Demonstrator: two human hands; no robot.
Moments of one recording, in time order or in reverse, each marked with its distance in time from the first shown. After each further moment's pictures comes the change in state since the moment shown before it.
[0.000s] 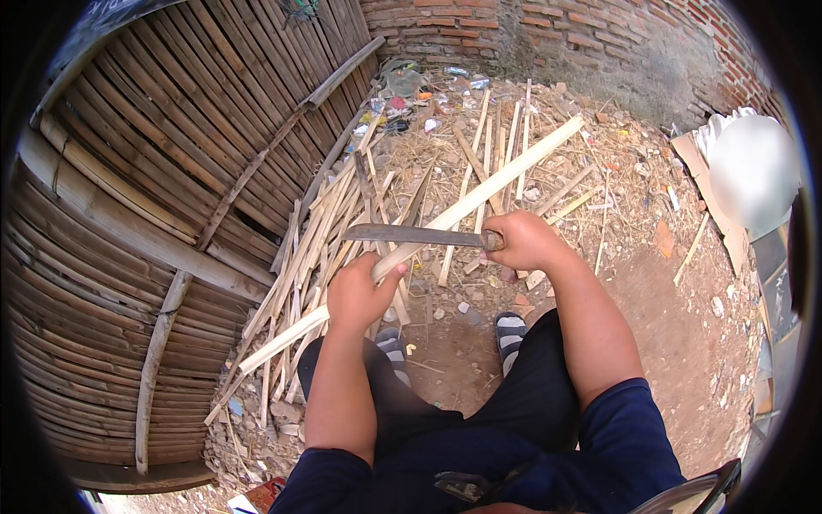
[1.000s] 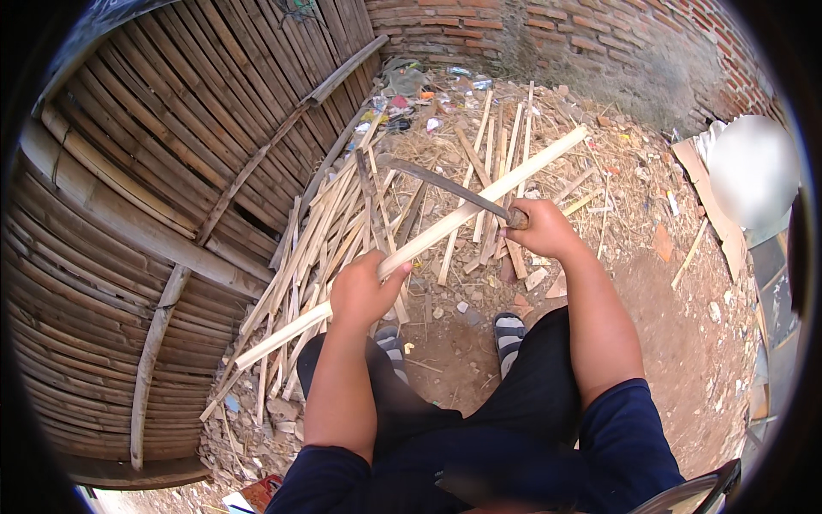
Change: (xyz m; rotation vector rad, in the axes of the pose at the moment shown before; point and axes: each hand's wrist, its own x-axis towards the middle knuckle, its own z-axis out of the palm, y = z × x) left_hand 0.000 0.007 -0.001 0.034 -0.071 -0.023; right_hand 0.000 0.043 0.002 0.131 0.283 0.069
